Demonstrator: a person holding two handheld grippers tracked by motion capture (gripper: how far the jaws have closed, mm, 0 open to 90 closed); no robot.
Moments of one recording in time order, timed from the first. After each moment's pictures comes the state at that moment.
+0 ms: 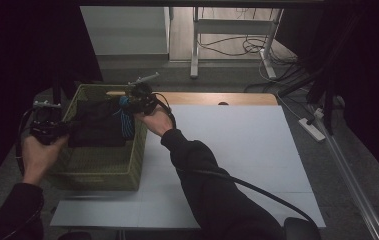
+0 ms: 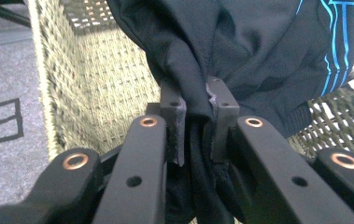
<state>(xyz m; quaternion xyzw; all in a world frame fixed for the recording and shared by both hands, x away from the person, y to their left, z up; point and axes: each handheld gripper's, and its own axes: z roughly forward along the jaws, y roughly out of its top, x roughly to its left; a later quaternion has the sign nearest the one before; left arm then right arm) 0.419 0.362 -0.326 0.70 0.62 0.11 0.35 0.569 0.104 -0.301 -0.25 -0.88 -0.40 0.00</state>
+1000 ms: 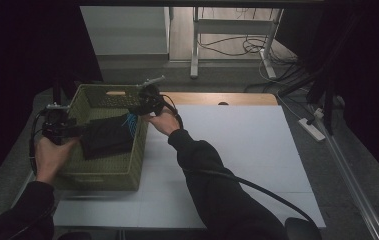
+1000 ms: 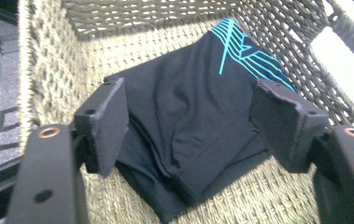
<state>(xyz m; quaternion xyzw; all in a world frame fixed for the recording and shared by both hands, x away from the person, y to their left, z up) 0.433 0.350 -0.348 0.69 0.62 0.14 0.35 0.583 0.086 -0.314 -0.27 -0.88 -0.39 -0.05</state>
